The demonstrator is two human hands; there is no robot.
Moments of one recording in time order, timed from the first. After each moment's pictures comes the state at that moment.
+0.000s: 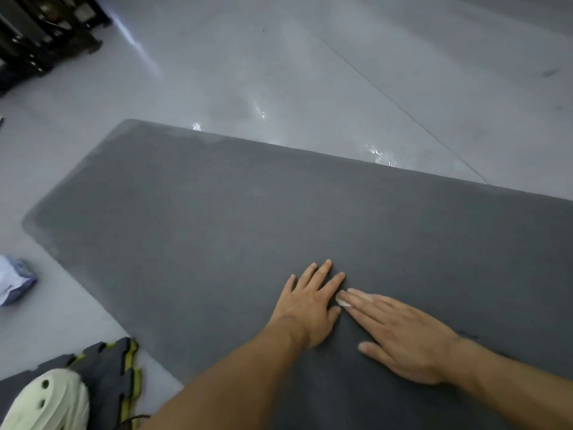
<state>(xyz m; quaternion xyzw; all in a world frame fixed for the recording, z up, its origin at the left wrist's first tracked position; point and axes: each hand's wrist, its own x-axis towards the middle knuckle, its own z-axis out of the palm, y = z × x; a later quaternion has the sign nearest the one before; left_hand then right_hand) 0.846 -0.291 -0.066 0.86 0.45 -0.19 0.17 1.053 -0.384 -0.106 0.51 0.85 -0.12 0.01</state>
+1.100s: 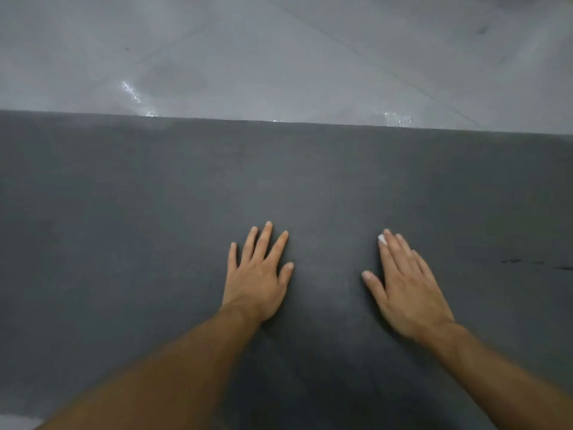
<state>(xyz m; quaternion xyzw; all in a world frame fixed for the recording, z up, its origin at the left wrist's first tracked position) 0.649 -0.101 -0.097 0.90 0.38 -0.12 0.16 0.857 -0.302 -0.103 0.87 0.47 -0.14 -0.03</state>
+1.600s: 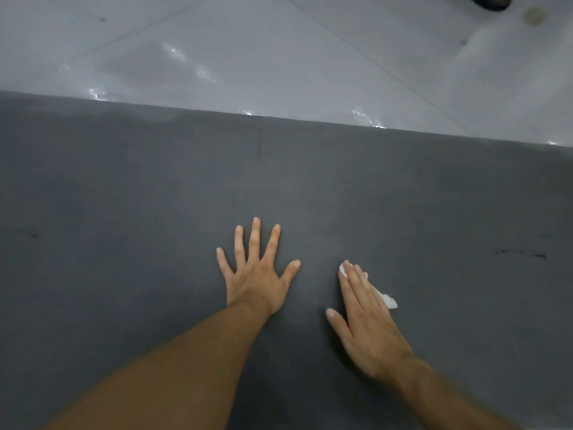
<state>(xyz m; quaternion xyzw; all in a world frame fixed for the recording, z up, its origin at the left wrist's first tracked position) 0.607 -0.044 -0.101 0.87 0.41 -0.18 0.22 0.710 -0.249 -0.080 0.86 0.45 -0.25 -0.05</state>
